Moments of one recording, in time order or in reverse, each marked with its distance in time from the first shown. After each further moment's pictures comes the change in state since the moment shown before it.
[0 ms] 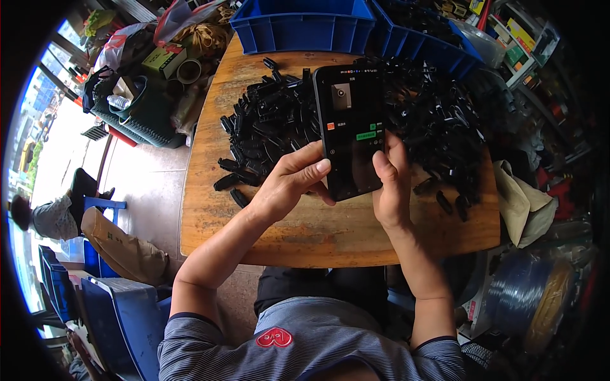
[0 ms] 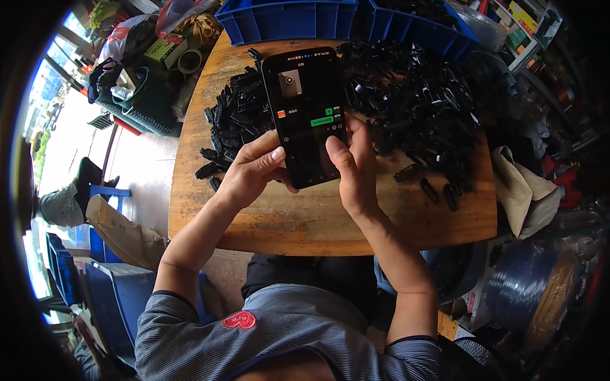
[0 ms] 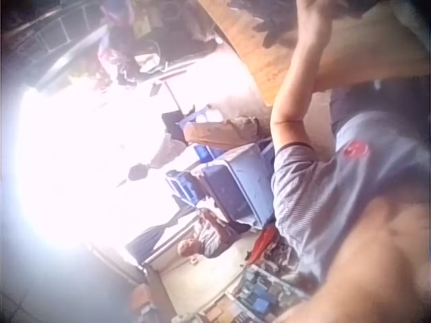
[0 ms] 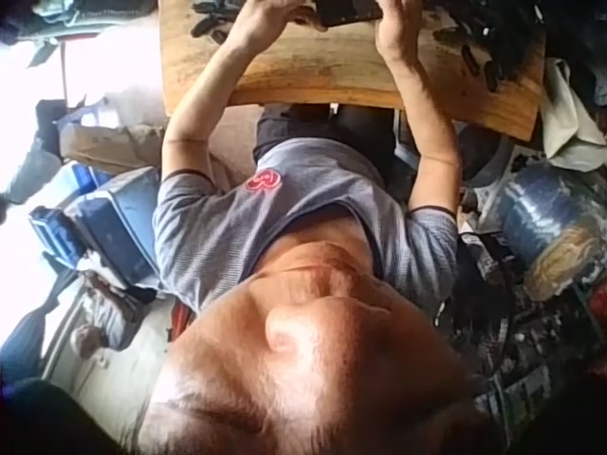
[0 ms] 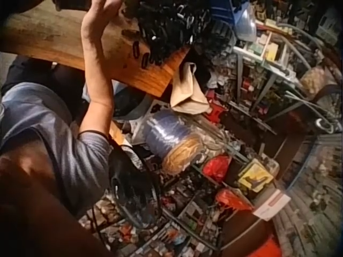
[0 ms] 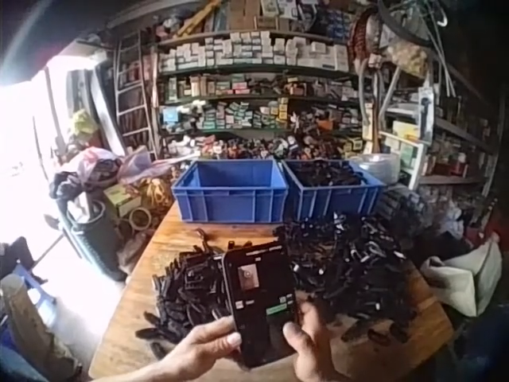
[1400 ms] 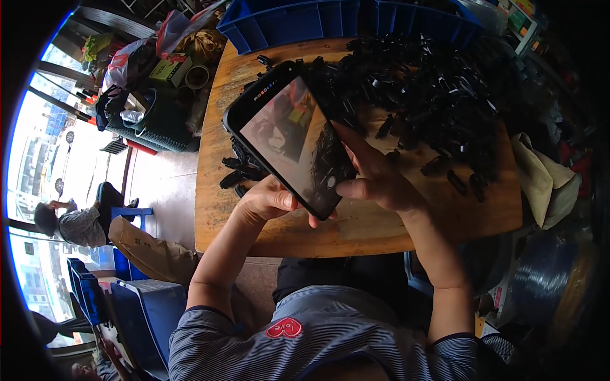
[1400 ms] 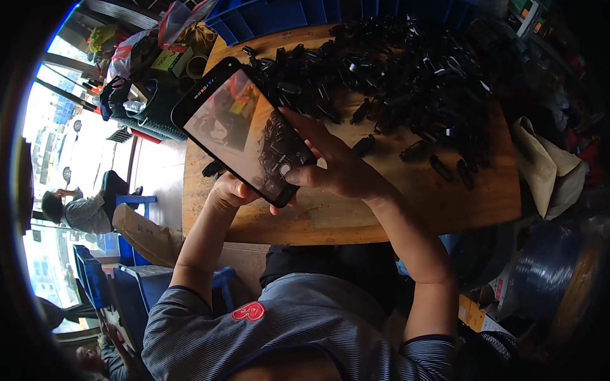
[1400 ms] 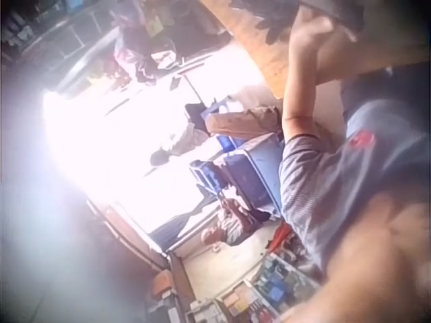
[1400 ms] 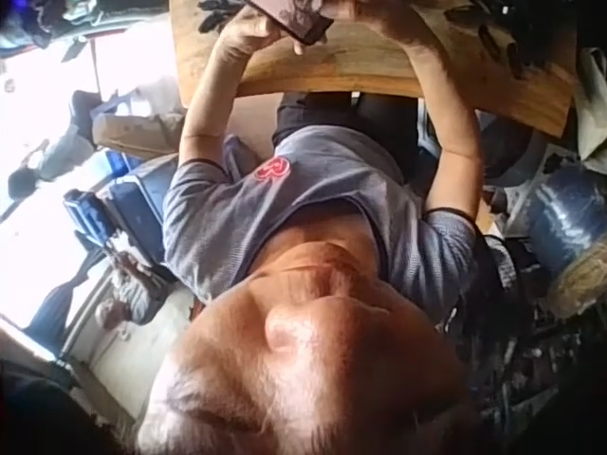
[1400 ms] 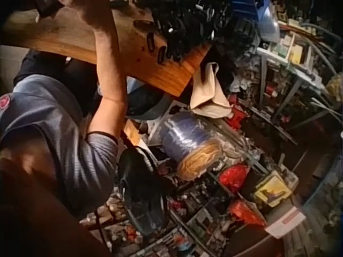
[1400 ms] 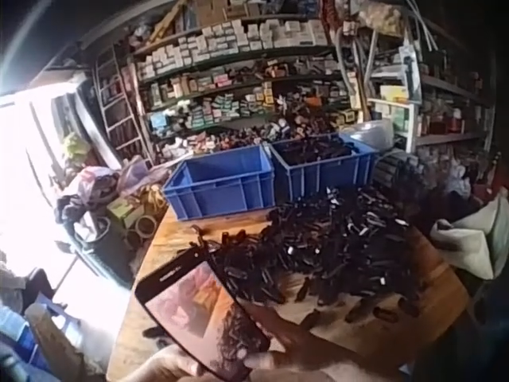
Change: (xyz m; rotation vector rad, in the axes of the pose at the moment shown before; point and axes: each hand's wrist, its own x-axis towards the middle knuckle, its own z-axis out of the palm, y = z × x) left_hand -0.018 -0.014 -0.018 -0.318 -0.274 -0.147; right_hand 0.000 0.003 -0.012 0.246 -0.528 0.151
